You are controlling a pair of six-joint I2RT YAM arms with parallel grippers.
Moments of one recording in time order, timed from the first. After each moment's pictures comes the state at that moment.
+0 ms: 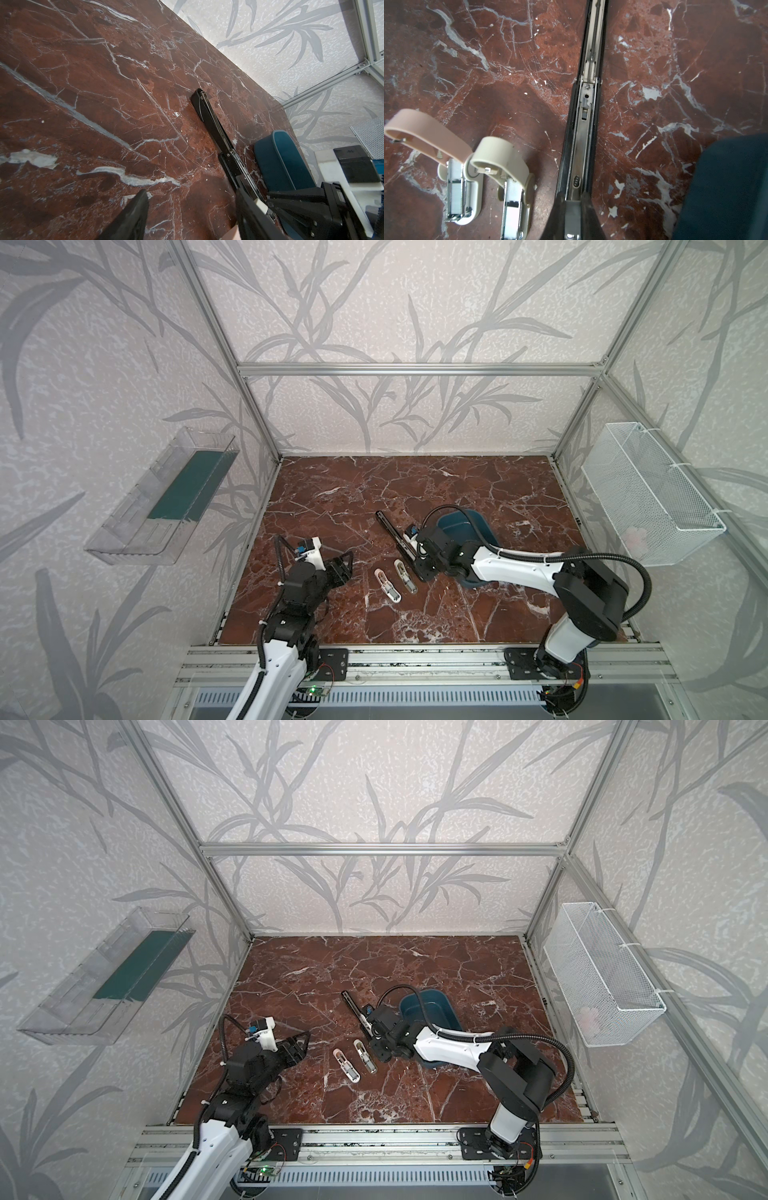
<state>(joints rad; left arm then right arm) -0.15 0.45 0.13 -0.10 0.19 -0.65 0.92 1.68 0.97 -0.24 0.07 0.17</state>
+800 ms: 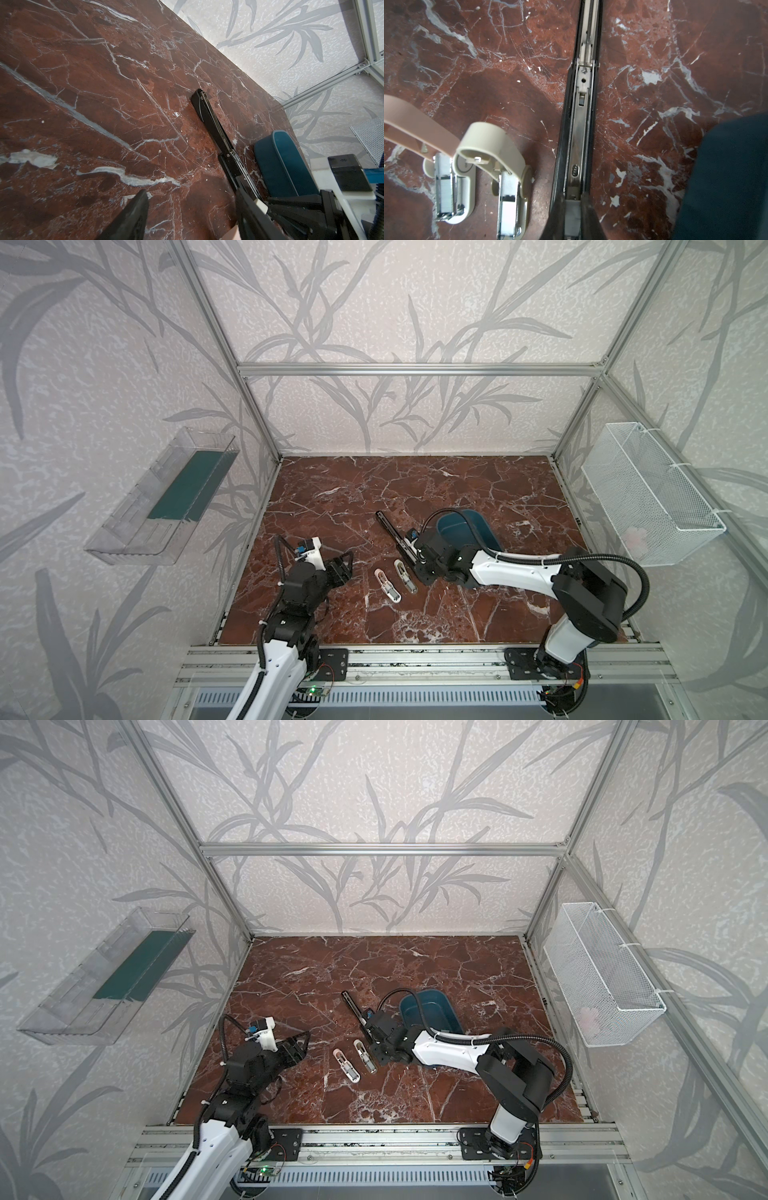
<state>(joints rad) -0.15 0.45 0.13 -0.10 0.19 -0.65 0.96 1.68 0.95 -0.25 0.12 0.21</state>
